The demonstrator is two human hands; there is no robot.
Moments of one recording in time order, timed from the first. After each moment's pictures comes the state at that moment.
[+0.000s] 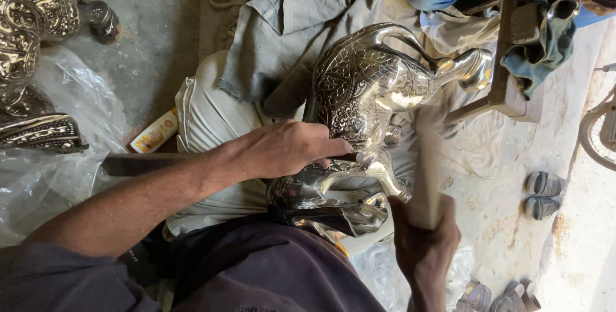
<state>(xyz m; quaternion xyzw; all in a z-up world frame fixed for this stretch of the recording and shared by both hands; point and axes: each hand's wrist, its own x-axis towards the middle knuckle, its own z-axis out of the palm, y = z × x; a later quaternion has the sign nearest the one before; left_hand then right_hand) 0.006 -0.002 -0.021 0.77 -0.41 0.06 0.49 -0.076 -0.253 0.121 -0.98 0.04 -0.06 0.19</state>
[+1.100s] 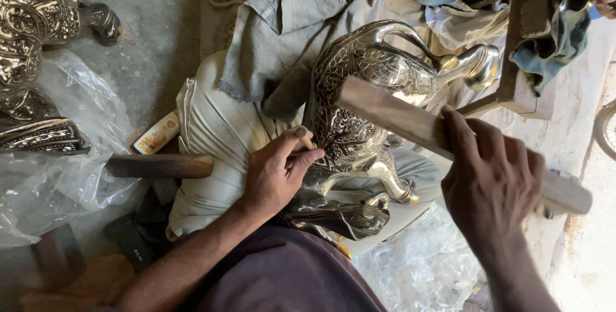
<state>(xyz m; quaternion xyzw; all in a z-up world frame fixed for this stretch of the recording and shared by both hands) -0.056 -0.029 -0.005 0.74 0.01 0.17 0.65 0.025 -0.267 0.164 -0.93 -0.27 -0.12 -0.22</state>
